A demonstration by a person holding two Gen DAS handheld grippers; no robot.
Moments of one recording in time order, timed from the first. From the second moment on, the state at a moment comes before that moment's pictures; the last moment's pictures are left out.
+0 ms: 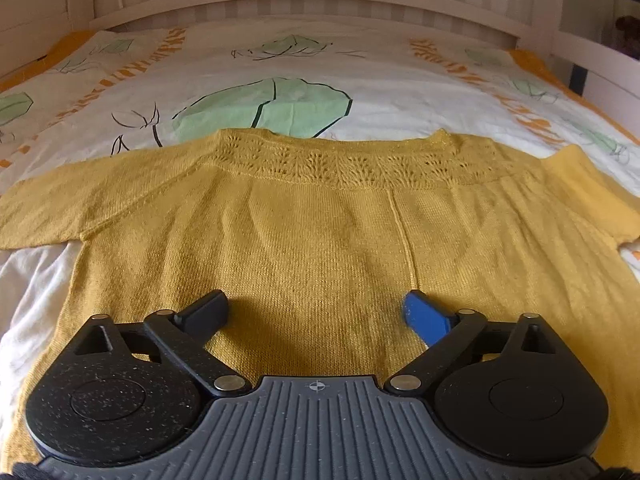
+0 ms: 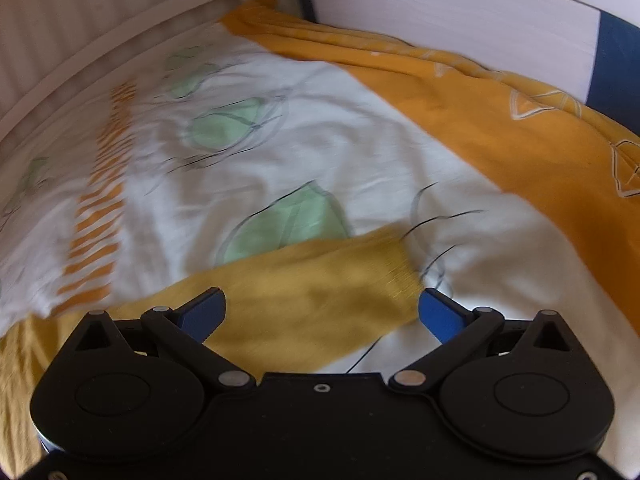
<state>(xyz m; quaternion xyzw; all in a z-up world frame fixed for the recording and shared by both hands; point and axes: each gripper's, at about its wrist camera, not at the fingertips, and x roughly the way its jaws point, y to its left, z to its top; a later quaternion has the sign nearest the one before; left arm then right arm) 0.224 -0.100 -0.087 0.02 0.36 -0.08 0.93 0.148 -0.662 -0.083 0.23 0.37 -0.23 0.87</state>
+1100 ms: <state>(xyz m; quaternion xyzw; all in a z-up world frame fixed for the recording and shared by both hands) 0.231 -0.099 -0.091 0.01 0.36 -0.08 0.93 0.172 -0.575 0.039 0.26 0.31 -0.07 0.91</state>
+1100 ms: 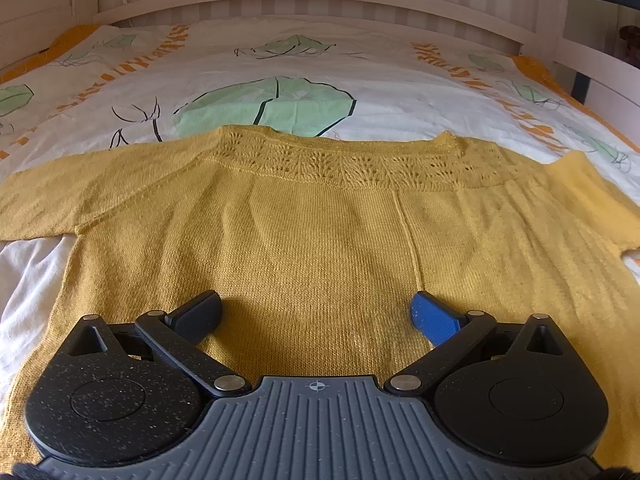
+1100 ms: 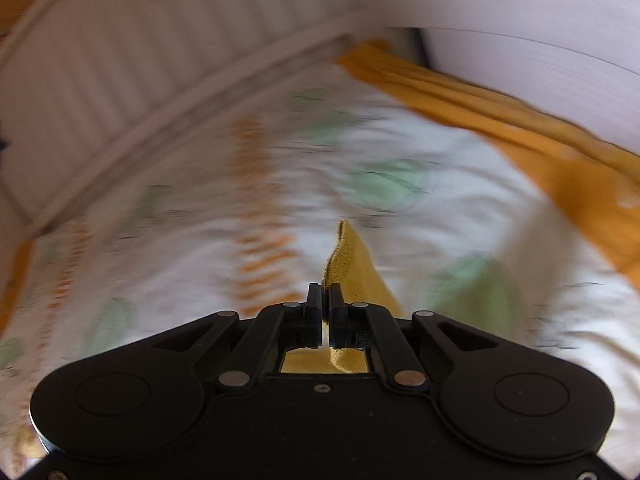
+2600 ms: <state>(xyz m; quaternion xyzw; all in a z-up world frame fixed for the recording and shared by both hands) 0.291 -0.008 -0.040 -0.03 0.39 -0.17 0.90 0.146 -0.266 -0.077 0.04 0.34 0.09 0.93</state>
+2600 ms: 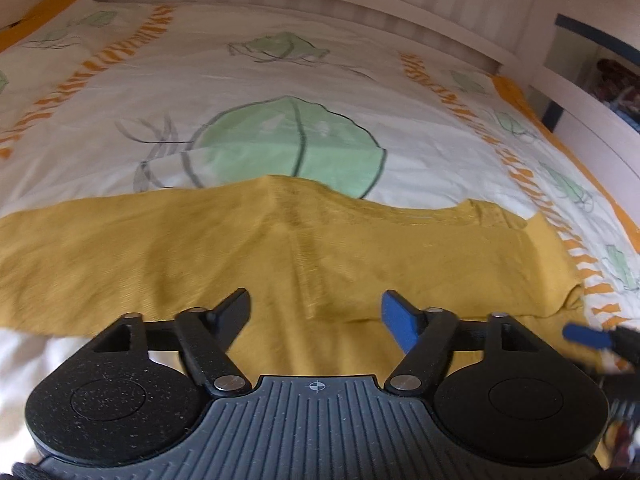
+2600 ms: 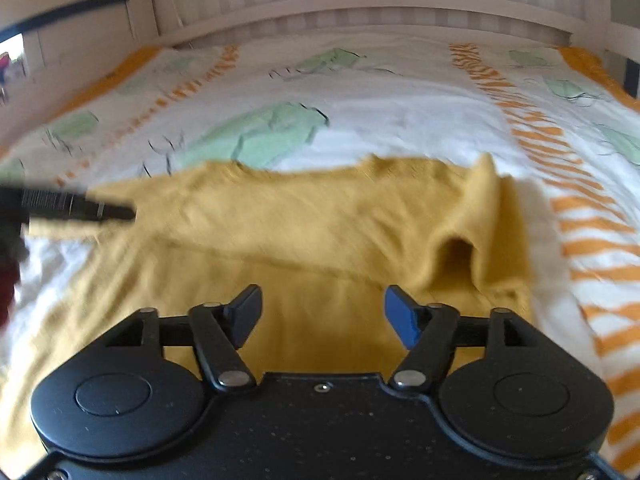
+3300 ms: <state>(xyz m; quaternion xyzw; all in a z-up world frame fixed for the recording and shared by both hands) 0.316 -0.039 -0.045 -0.03 0.40 -0.14 0.91 0.139 -0.258 -0.109 0.00 0.34 0.12 0.93</state>
